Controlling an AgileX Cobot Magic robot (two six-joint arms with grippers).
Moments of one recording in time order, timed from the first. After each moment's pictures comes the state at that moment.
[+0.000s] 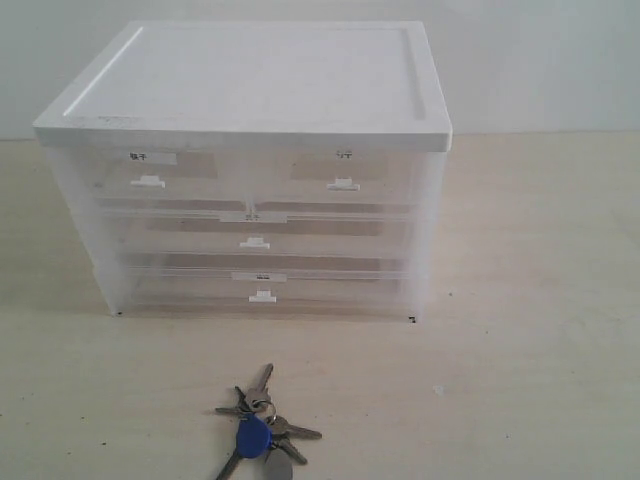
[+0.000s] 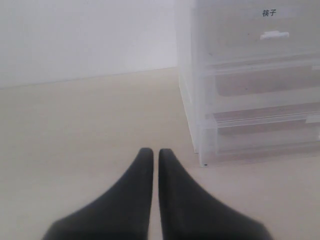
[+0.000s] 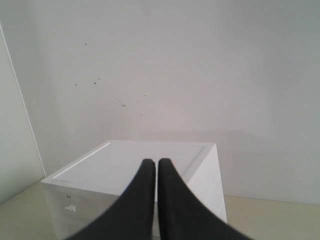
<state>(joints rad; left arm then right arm) -0.04 0.00 0.00 0.03 0.30 0.08 0.43 0.13 -0.67 0.09 0.47 0.11</state>
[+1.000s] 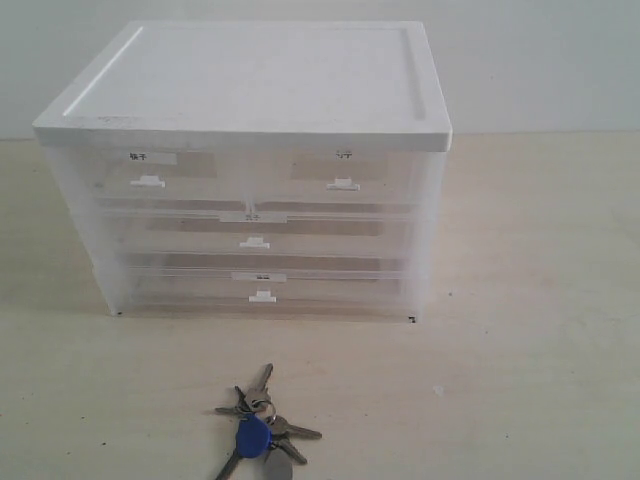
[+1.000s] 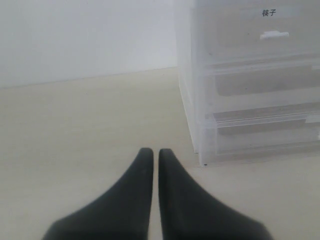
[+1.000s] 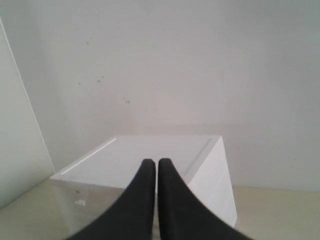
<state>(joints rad) -0.04 0.00 0.00 0.03 0.30 0.08 0.43 0.13 -0.67 0.12 0.49 0.13</state>
